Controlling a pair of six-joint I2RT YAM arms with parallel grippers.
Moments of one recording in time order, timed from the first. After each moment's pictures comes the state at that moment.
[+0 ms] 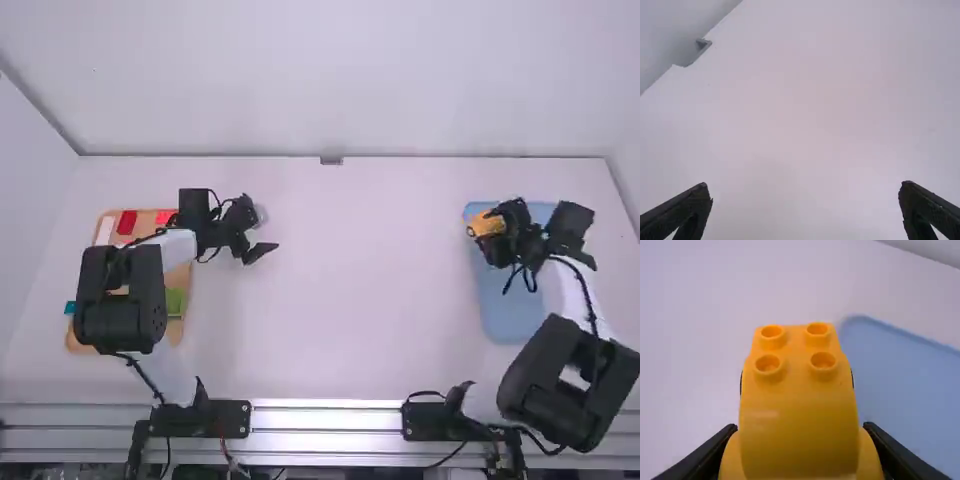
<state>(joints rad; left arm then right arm) 0.10 1.82 0.94 -0.01 0.85 0.94 -0.50 1.50 0.94 -0.37 -0.49 -0.71</state>
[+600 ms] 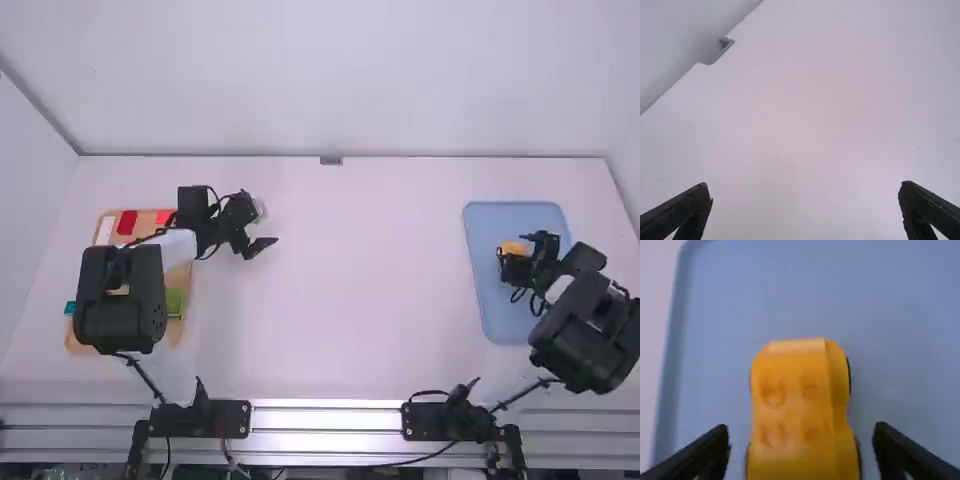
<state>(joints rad) 0.10 1.82 0.94 0.05 0.82 0.88 -0.69 1.82 0.80 0.09 -0.46 -0.45</state>
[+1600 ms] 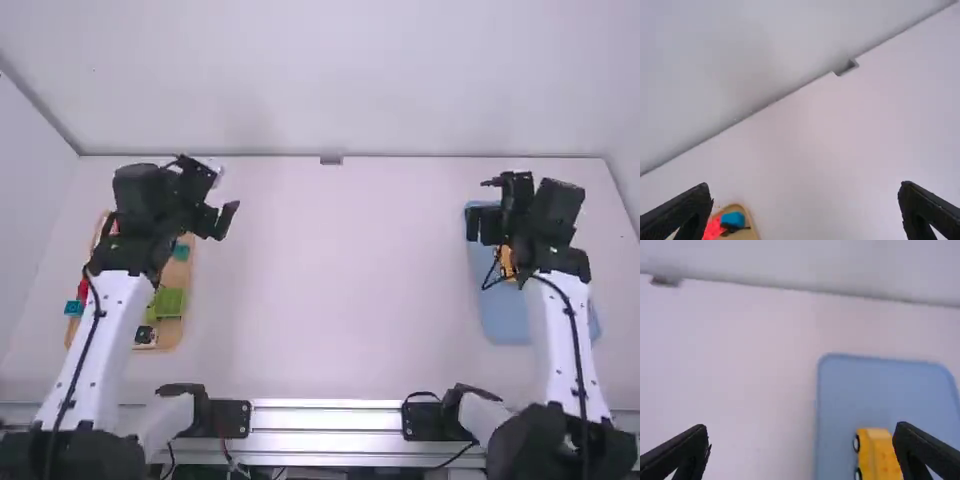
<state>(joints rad) 0.08 1.15 1.06 -0.44 0.31 0.46 -0.26 1.23 1.02 -0.49 -0.25 -0.32</state>
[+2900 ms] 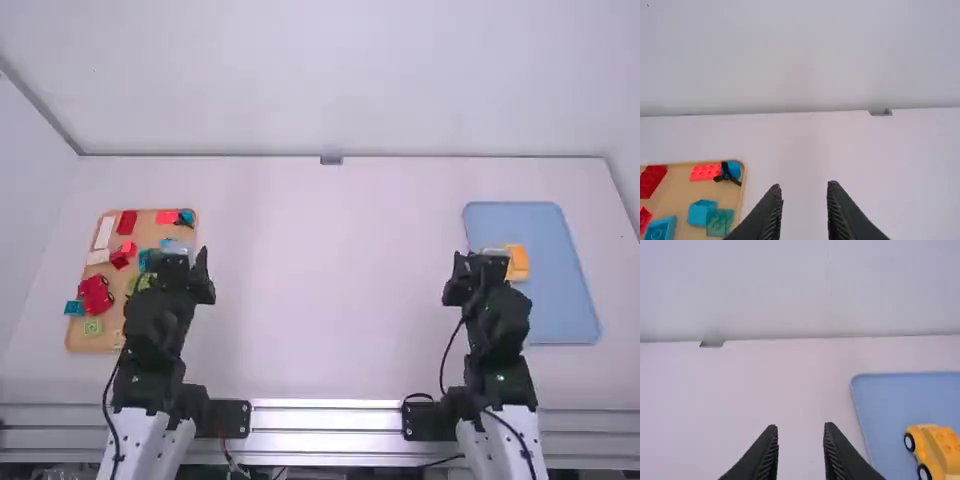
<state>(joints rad) 0.00 0.40 0.33 -0.11 0.01 0.01 0.00 0.48 0.31 -0.11 -0.02 0.00</state>
